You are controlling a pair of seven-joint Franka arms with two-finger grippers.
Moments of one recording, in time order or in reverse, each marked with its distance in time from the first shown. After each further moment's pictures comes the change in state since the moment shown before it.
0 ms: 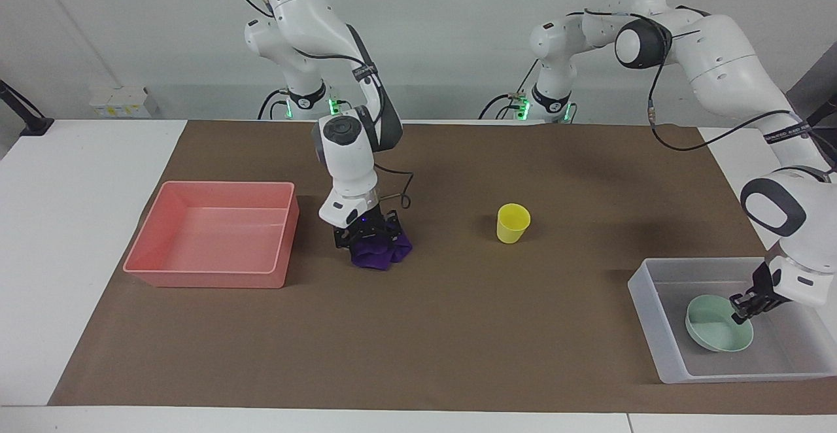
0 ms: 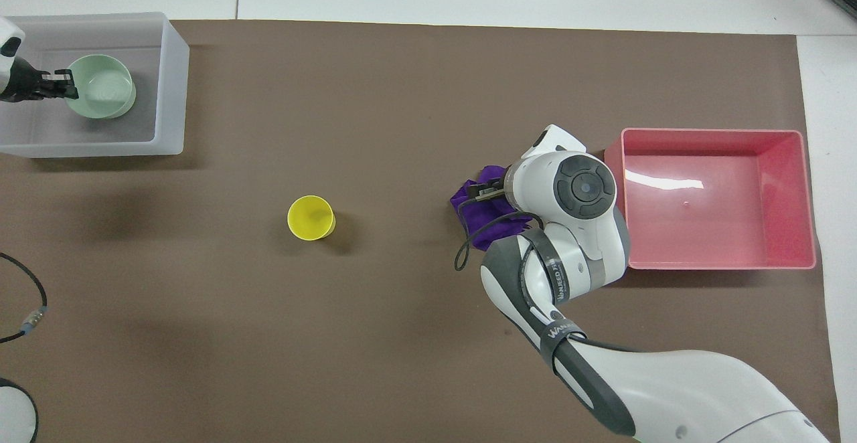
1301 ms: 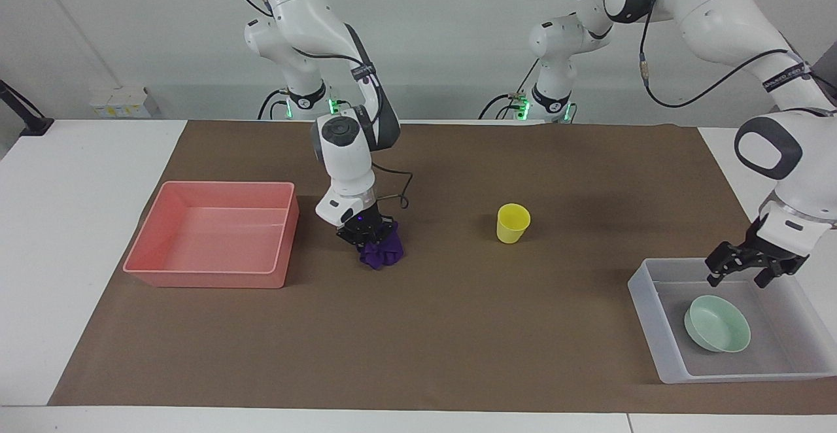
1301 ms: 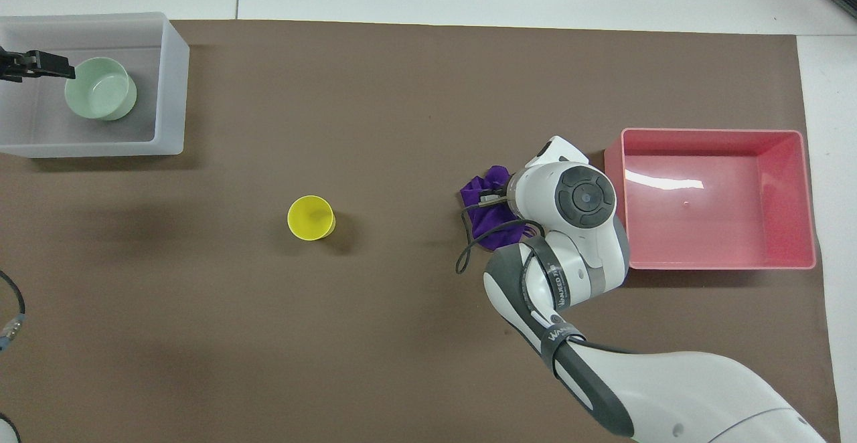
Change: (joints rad) left arm -0.103 -0.366 -0.017 -0.280 0.000 -0.064 0.125; right arm -0.001 -0.031 -0.002 0.009 0.003 -0.085 0.123
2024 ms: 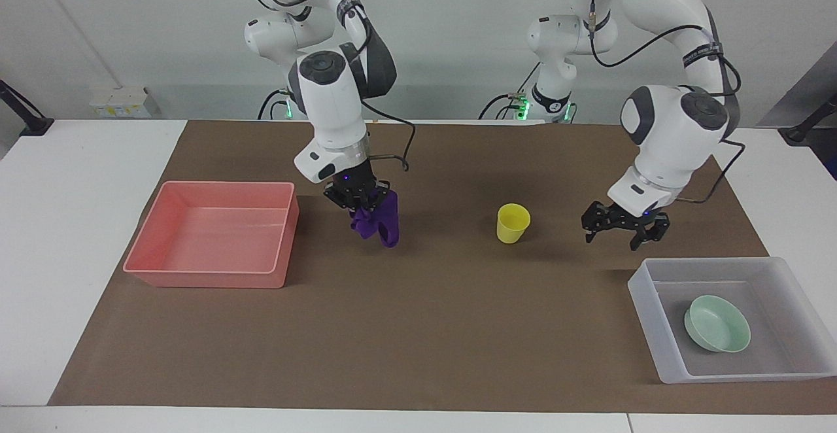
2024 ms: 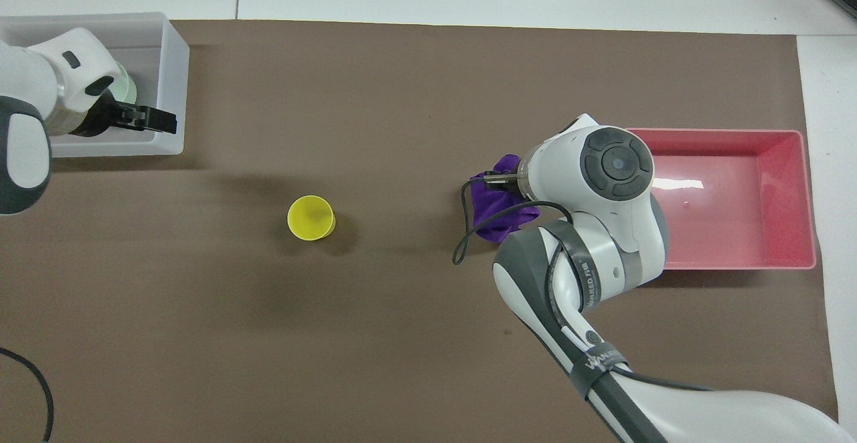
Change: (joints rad) left arm -0.273 -0.223 -0.004 -0.404 0.000 0.107 -0.140; right arm -0.009 -0.160 -0.007 0.196 0.000 -0.381 0.155
